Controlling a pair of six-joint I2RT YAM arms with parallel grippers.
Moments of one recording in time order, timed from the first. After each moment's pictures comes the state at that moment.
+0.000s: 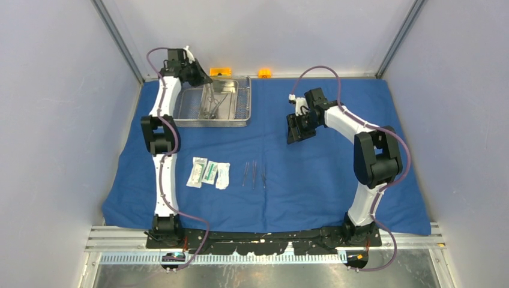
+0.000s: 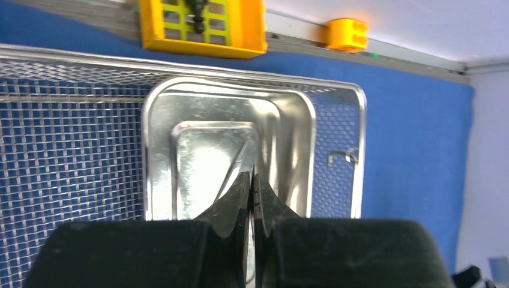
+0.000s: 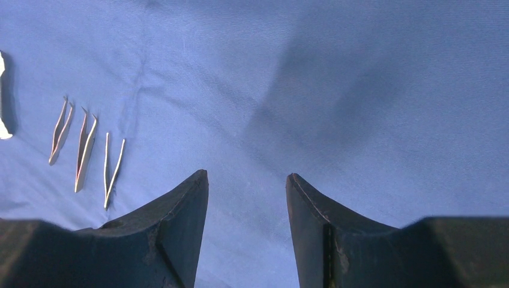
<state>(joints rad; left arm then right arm) 0.00 2.58 2.53 -0.65 0.44 -0.45 0.28 1.86 1.34 -0.61 -0.39 -0.03</state>
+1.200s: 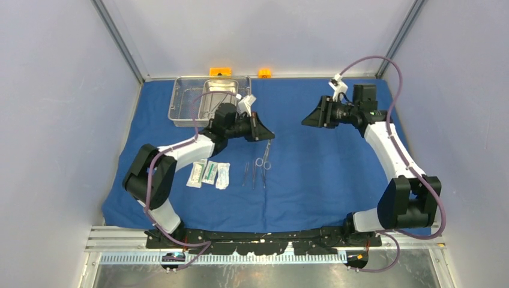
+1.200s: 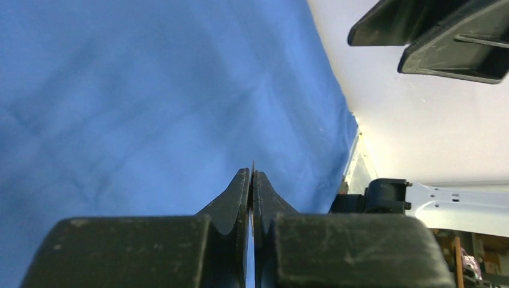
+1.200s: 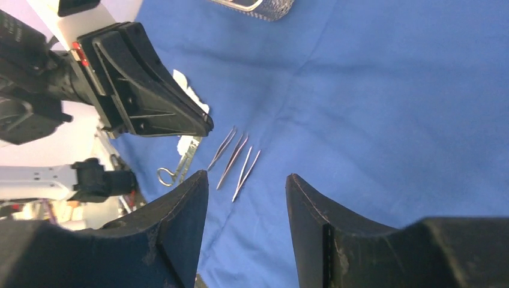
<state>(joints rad) -0.53 1.68 1.01 0.32 0.59 -0.68 0.06 1.42 1.18 -0.48 -0.79 0.19</state>
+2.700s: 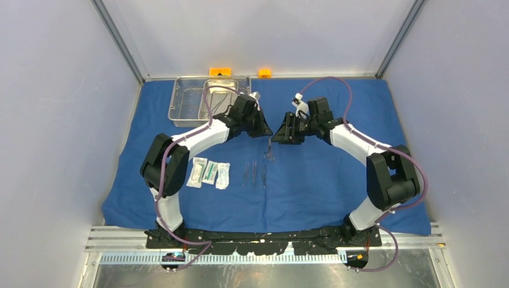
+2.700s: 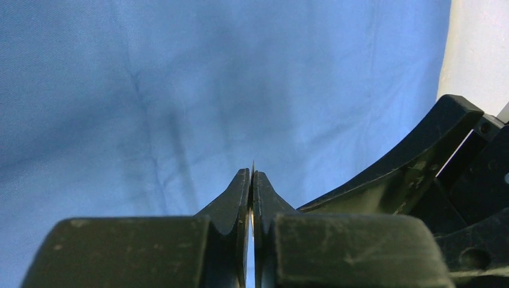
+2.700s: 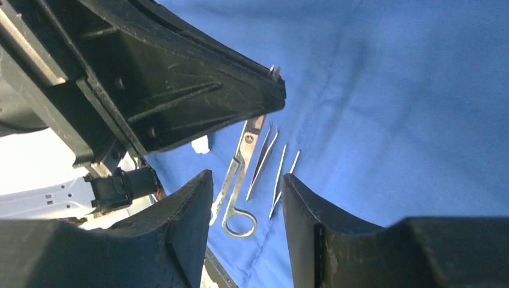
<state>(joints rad) -0.62 1.86 1.35 -0.18 0.23 -0.74 0.33 1.60 1.04 -0.20 -0.67 0.53</state>
